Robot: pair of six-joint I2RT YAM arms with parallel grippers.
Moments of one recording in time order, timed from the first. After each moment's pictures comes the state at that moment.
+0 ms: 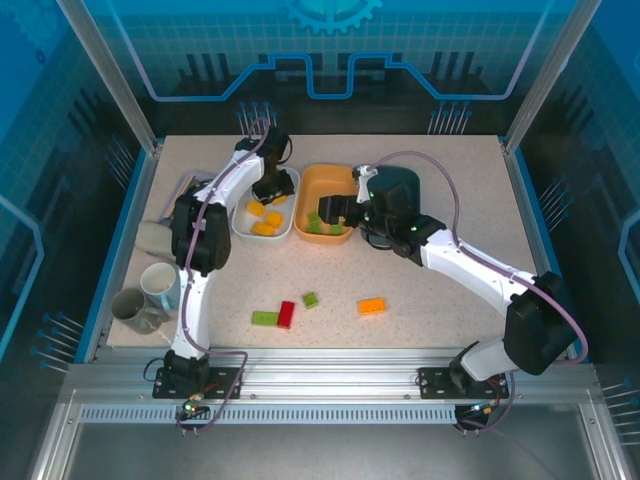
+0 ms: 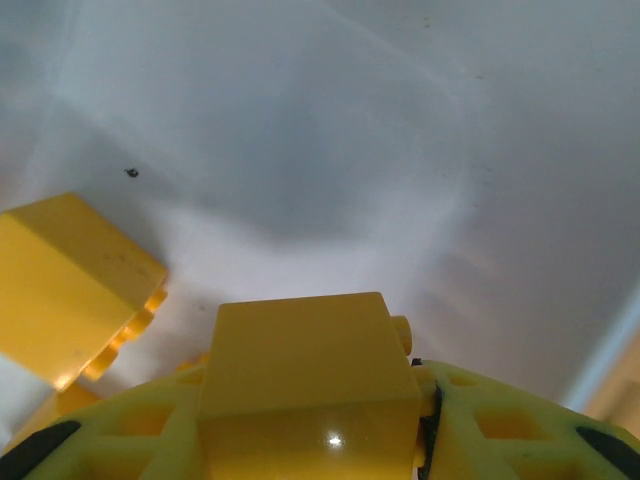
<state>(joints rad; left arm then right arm) -0.24 2.33 2.08 -1.05 0.00 -0.68 0.61 1.45 1.07 -0.10 -0.08 0.52</state>
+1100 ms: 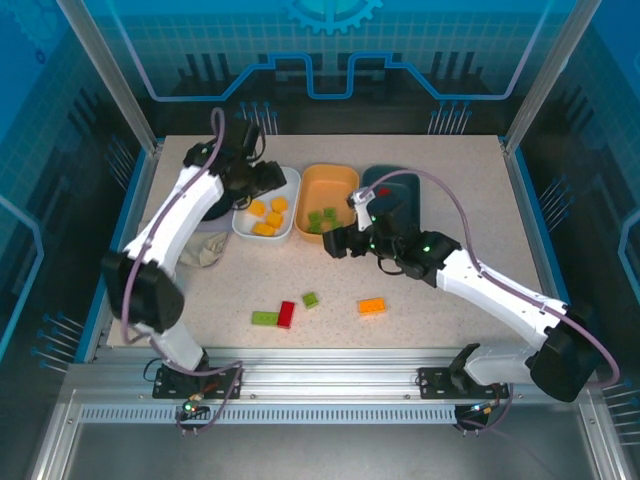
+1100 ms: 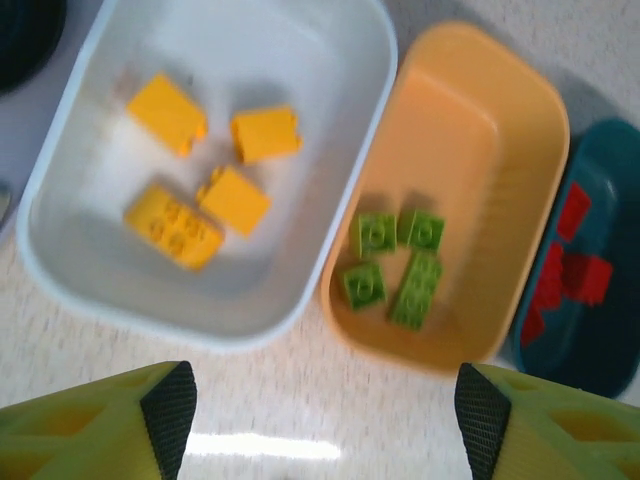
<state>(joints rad) -0.29 1.63 1.63 -1.03 0.06 -0.72 0.76 1.27 1.02 -0.37 0.00 0.32</state>
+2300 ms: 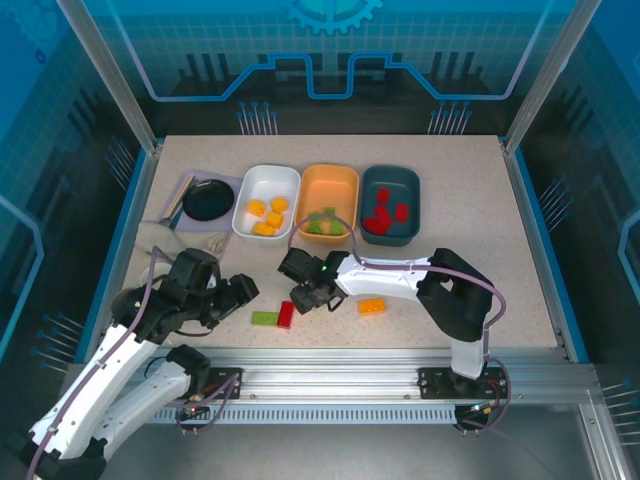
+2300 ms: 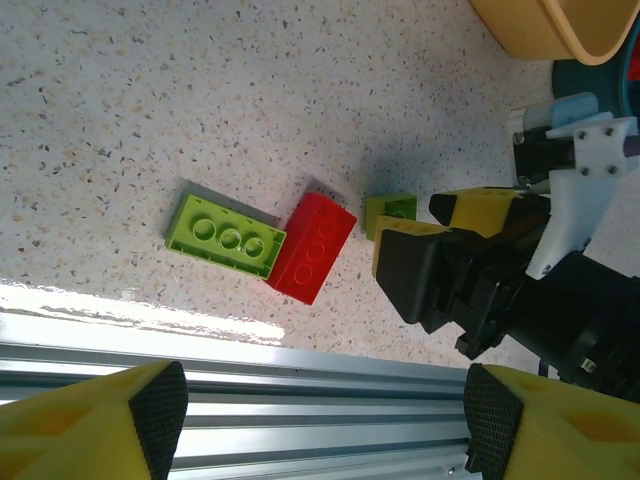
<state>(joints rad) -0.45 0.66 0.78 -1.10 0.18 -1.04 1.06 1.89 1.26 -0.64 0.13 0.50</state>
